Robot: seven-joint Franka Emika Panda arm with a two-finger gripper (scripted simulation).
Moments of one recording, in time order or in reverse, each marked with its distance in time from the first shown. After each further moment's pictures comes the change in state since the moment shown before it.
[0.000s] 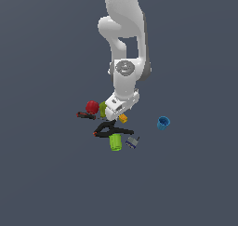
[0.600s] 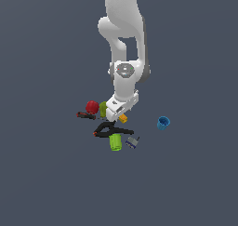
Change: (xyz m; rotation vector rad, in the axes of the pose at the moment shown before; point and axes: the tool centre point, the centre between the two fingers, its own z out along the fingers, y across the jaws) arm -0.003 -0.003 0.013 0.000 0.002 -0.021
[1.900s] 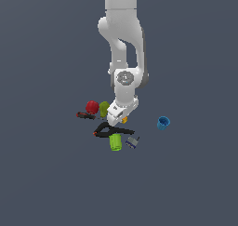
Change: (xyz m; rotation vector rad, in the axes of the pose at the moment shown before) arm 0.006 0.002 0.035 -0.012 0.015 -0.010
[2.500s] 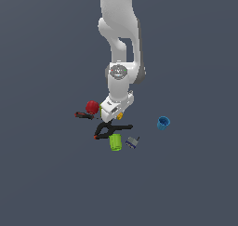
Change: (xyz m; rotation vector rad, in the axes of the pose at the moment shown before) arm -0.024 0.015 -0.027 0.010 -0.013 0.005
